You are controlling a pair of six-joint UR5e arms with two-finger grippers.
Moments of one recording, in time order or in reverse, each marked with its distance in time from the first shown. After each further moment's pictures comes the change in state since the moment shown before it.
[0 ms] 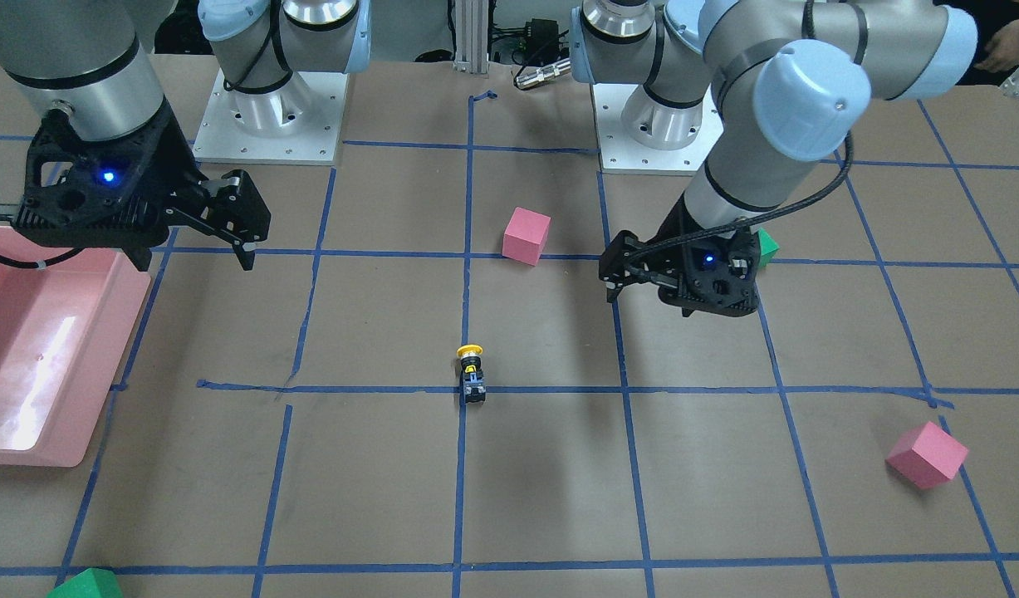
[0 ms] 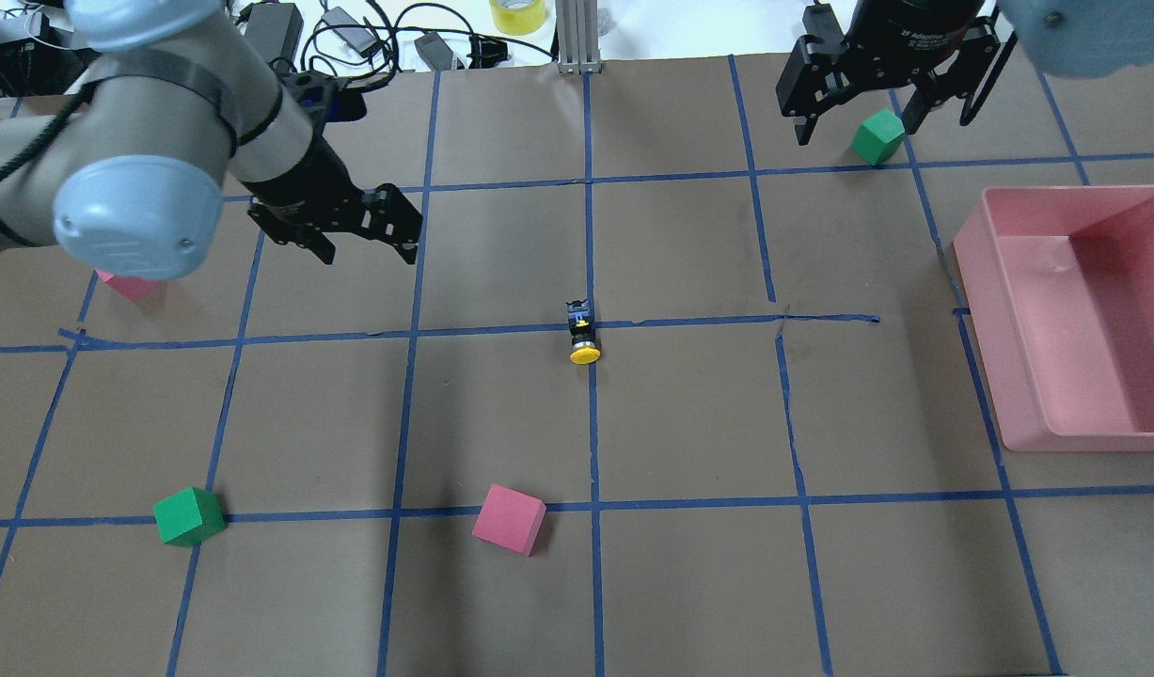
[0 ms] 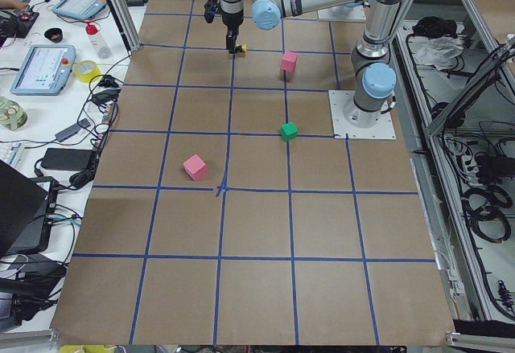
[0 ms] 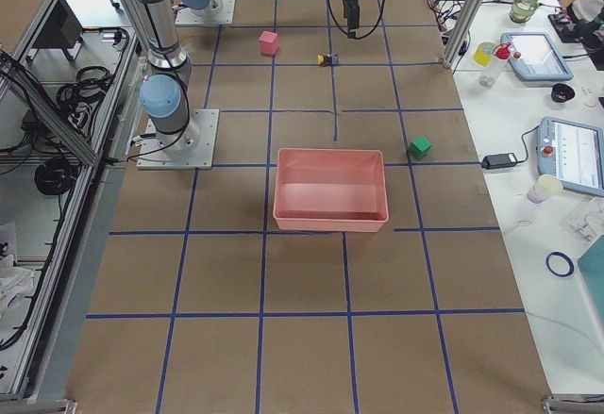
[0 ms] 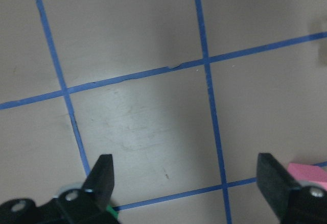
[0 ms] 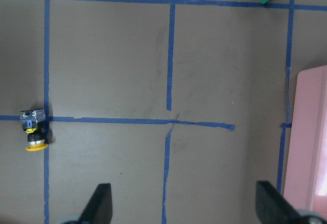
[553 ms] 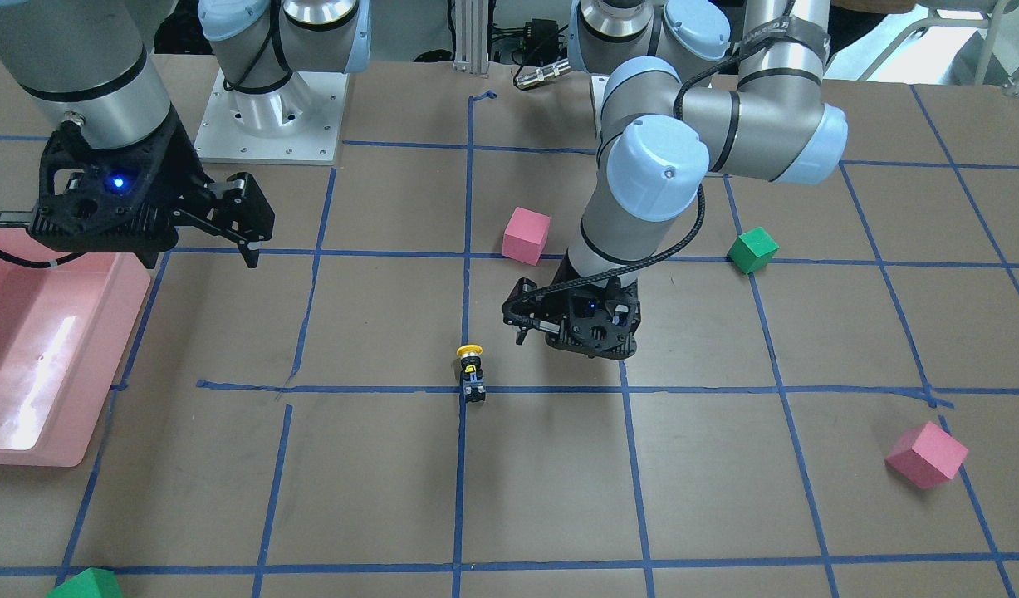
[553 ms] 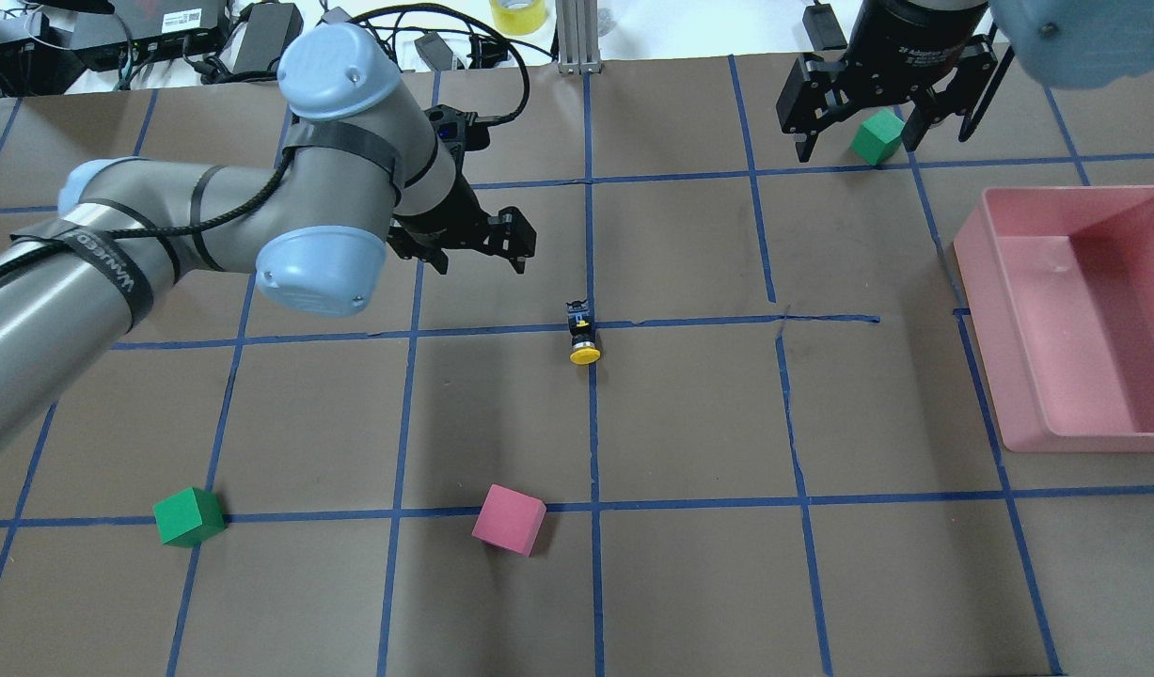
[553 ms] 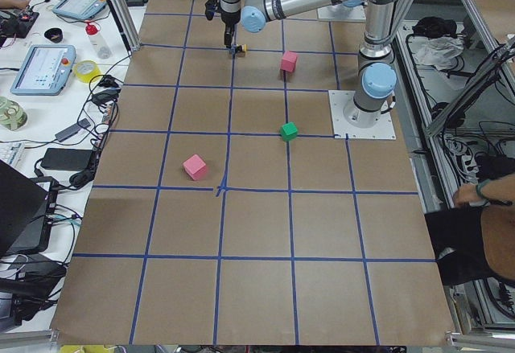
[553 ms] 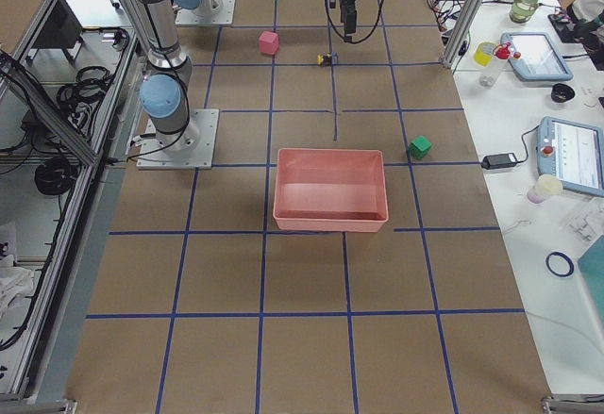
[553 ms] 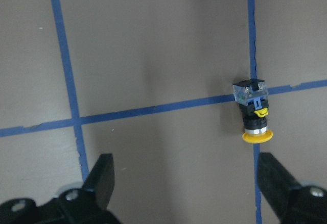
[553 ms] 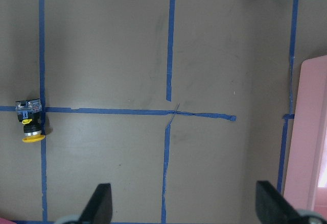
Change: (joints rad) left arm -0.154 -0.146 -0.029 0.264 -0.010 -0.159; right arm 0.003 0.000 0.018 0.012 -0.002 0.001
